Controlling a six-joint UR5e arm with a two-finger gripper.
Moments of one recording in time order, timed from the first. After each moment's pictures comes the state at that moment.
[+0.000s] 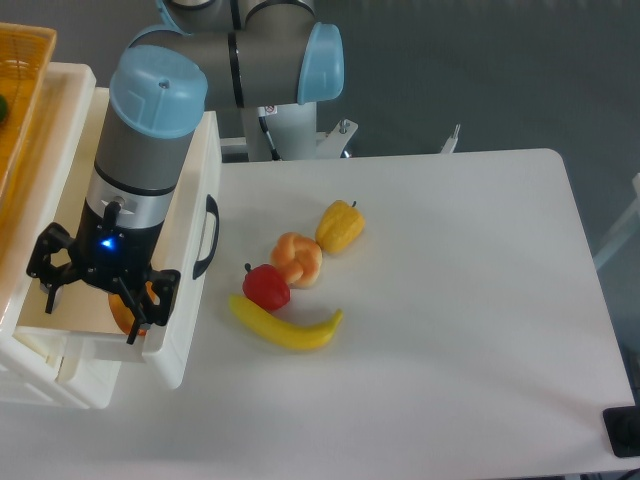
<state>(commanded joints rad) 2.14 -1.89 -1.42 -1.00 1.12 0.24</state>
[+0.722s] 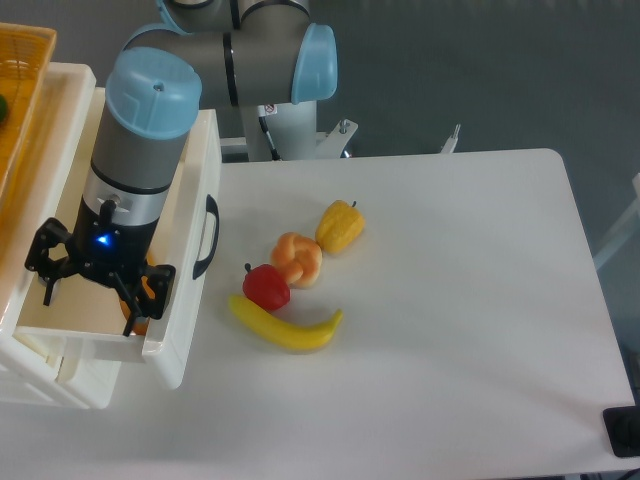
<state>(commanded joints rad) 2.13 -1.86 -1.46 -1.00 1.11 0.25</state>
